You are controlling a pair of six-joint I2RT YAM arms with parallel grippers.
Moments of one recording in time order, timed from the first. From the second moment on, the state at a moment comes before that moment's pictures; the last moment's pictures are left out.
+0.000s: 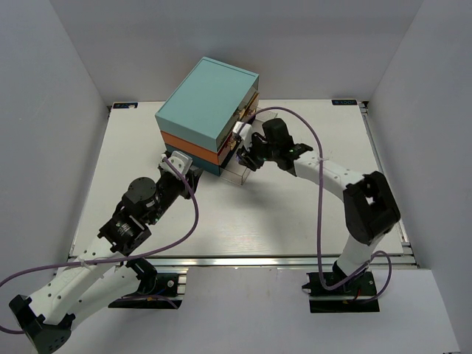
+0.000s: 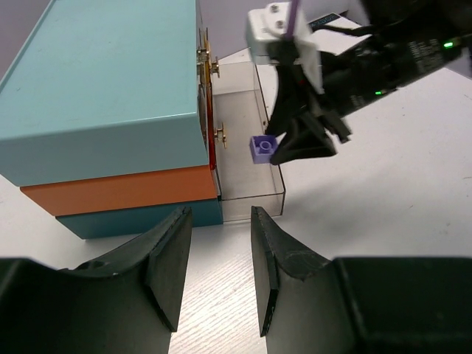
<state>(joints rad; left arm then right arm) -0.72 0.69 0.73 -0.07 -0.17 0.09 0.60 1.69 1.23 -0.12 -0.43 -0.50</state>
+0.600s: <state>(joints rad) -0.72 0.68 0.73 -0.06 -0.17 0.09 0.49 1.74 1.22 -0.03 -0.20 -0.28</state>
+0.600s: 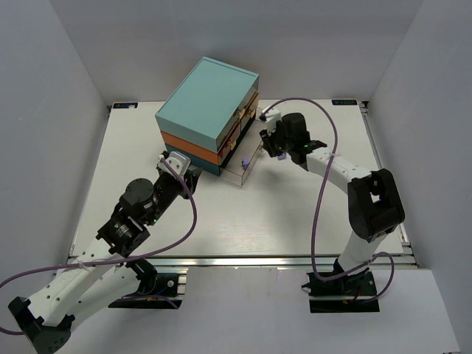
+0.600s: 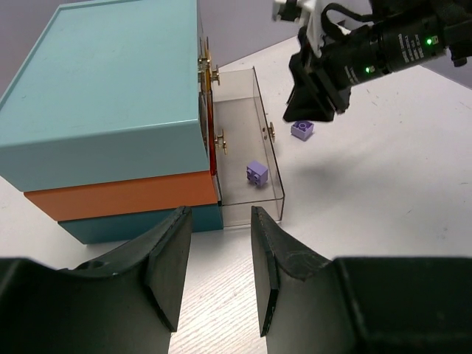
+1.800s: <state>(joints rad) -0.72 0.67 0.73 -0.05 -0.15 0.09 0.29 2.07 1.42 -0.20 -0.16 -0.22</state>
